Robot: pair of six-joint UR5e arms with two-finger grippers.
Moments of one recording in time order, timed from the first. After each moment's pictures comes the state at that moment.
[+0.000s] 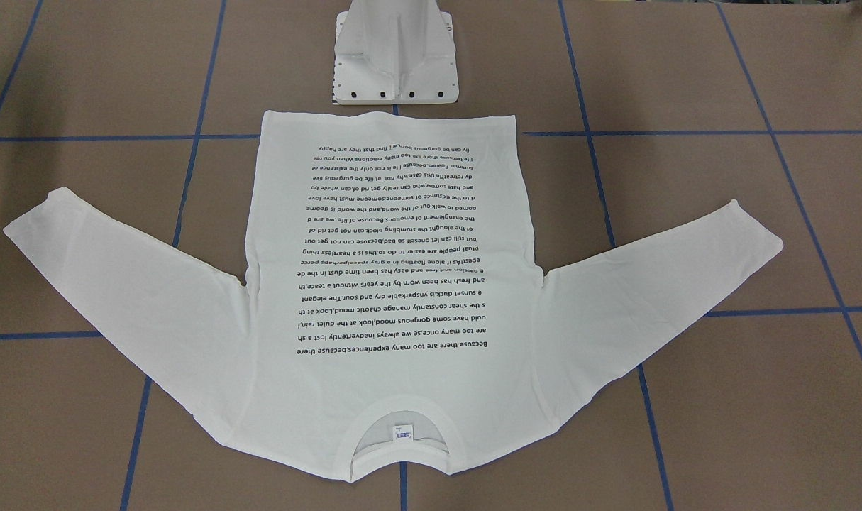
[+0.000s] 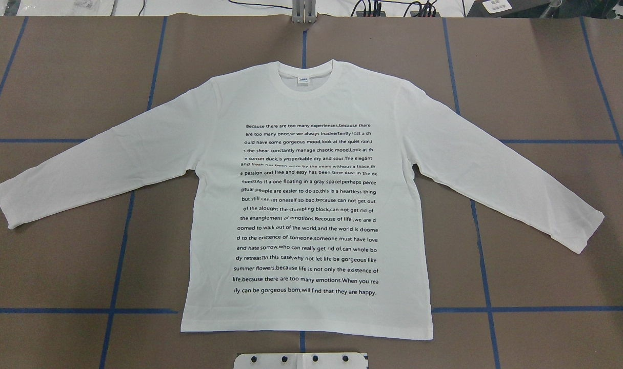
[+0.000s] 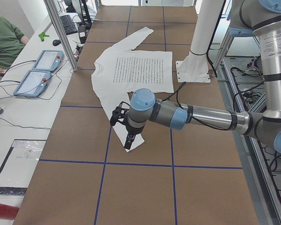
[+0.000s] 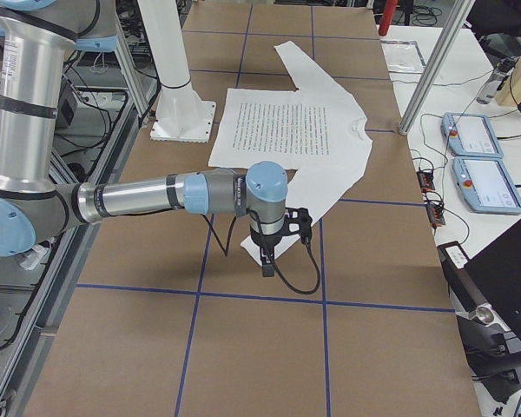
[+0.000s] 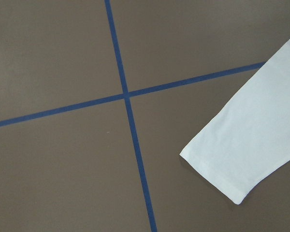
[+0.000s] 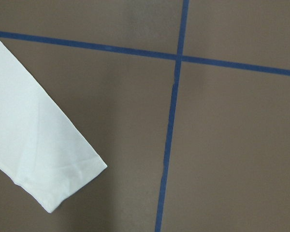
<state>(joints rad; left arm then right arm) -1.55 -1.37 -1.96 -1.79 -2.35 0.01 1.54 -1.74 1.97 -1.68 2.30 -0.04</state>
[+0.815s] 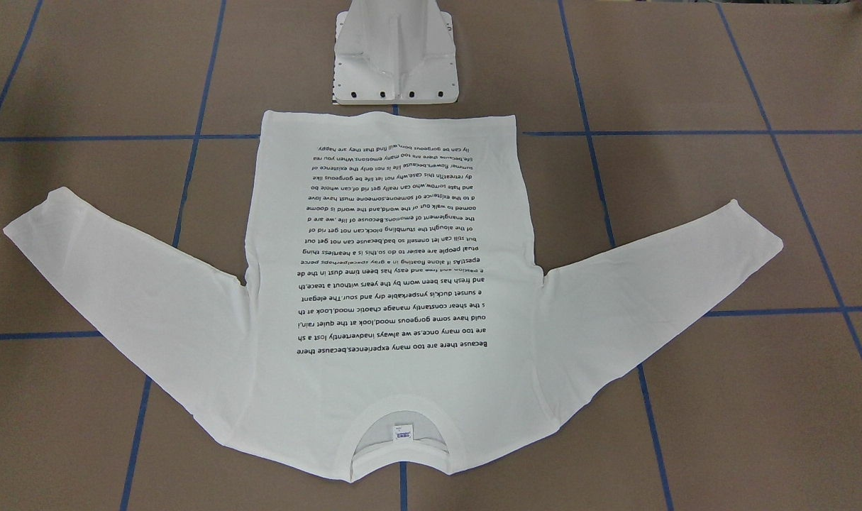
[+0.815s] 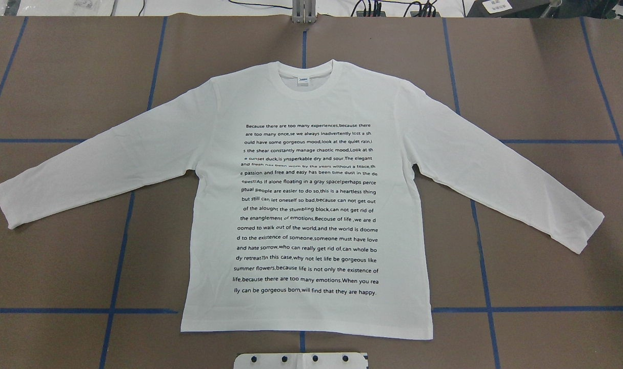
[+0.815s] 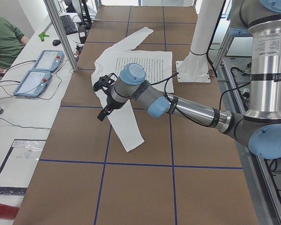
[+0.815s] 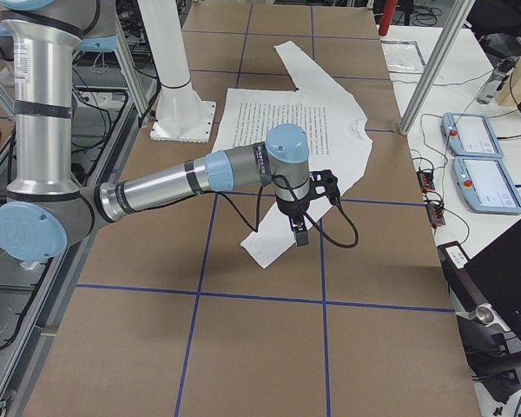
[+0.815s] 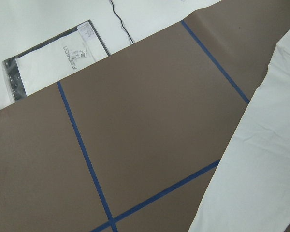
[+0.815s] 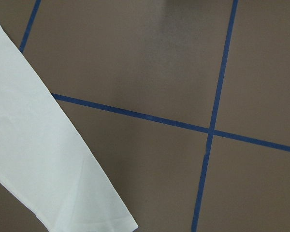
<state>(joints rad) -1.55 -1.52 -1.92 -2.01 -2.33 0.00 1.49 -1.70 1.96 -1.50 2.32 0.10</state>
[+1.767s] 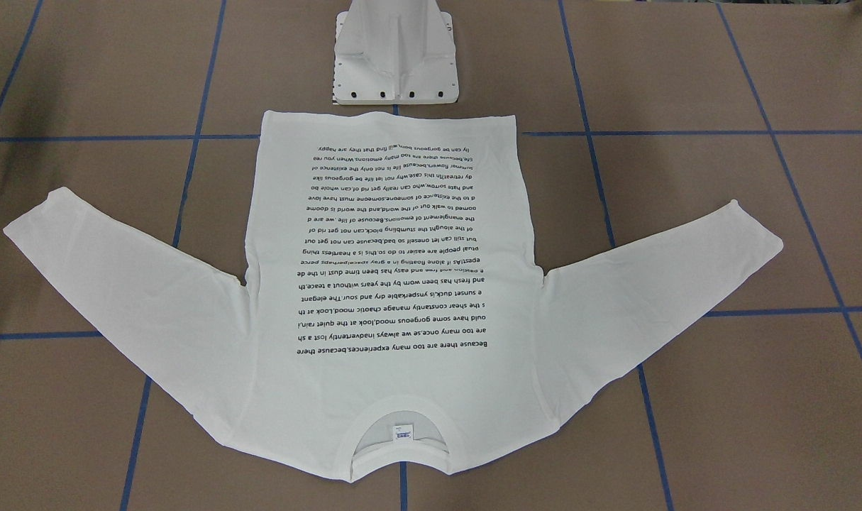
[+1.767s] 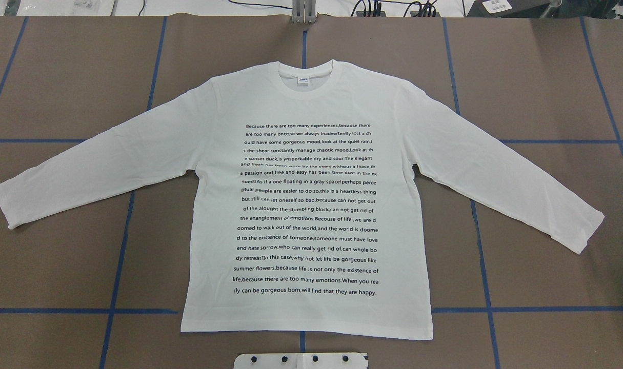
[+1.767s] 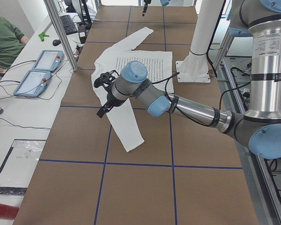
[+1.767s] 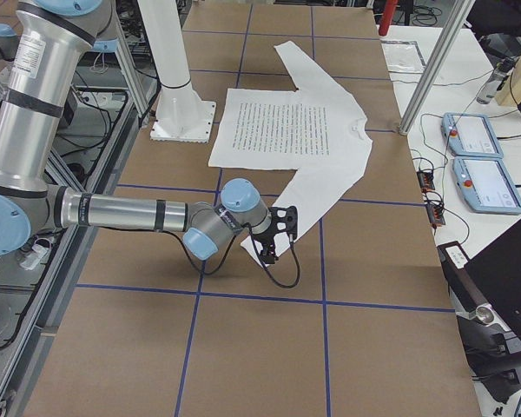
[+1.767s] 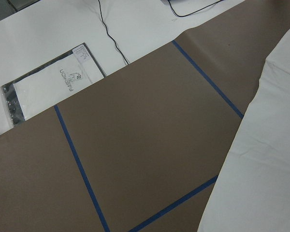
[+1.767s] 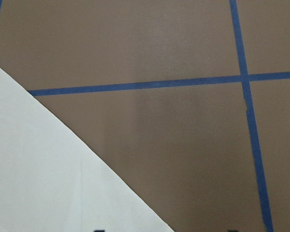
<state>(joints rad) -1.55 -1.51 -1.93 -2.04 -2.33 0.00 1.15 -1.92 1.75 -0.65 2.12 0.84</state>
